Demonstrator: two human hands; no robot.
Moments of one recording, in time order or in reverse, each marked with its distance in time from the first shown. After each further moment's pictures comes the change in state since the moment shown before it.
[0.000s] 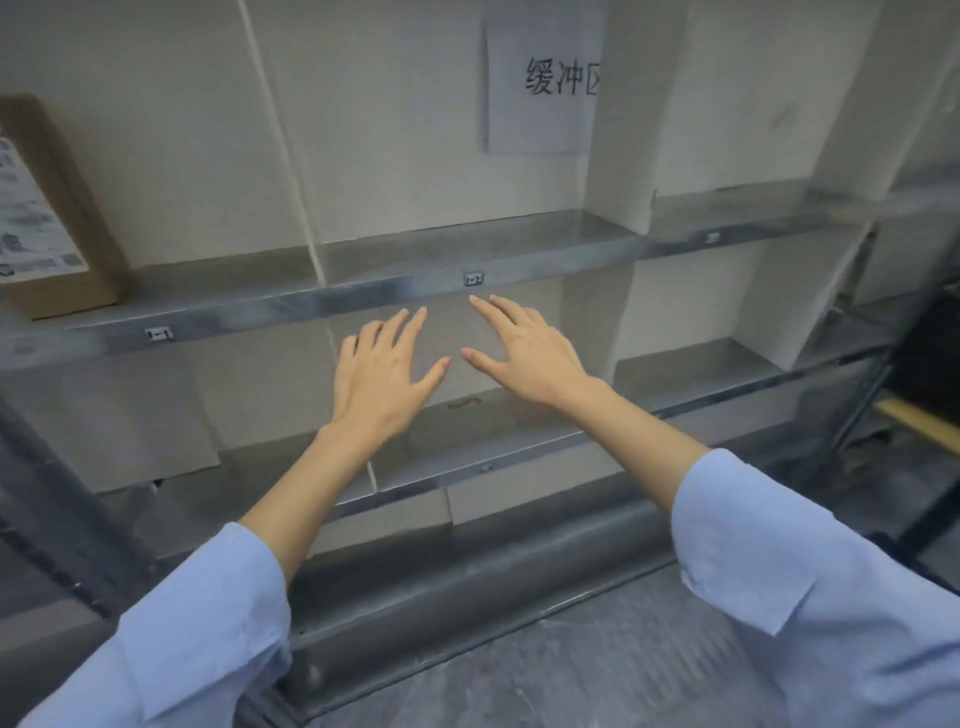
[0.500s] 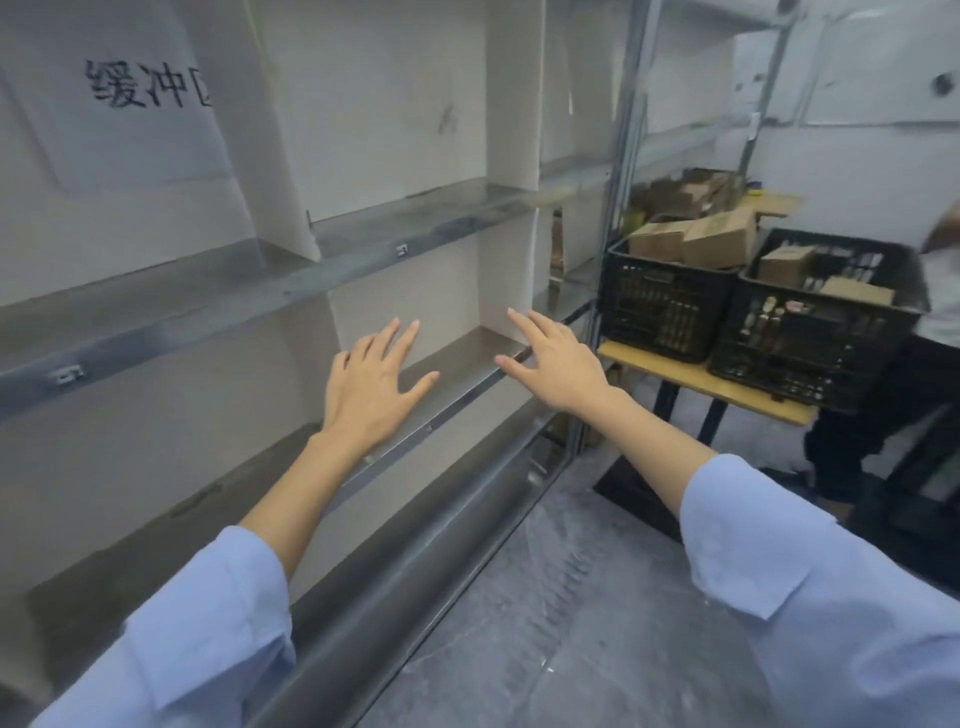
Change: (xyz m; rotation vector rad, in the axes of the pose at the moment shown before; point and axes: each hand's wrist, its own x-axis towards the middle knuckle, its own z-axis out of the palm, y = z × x) left_hand 0.101 0.304 0.075 -0.263 -0.066 0.484; right_hand -0.163 0.292 -0.106 -0.124 0.050 0.634
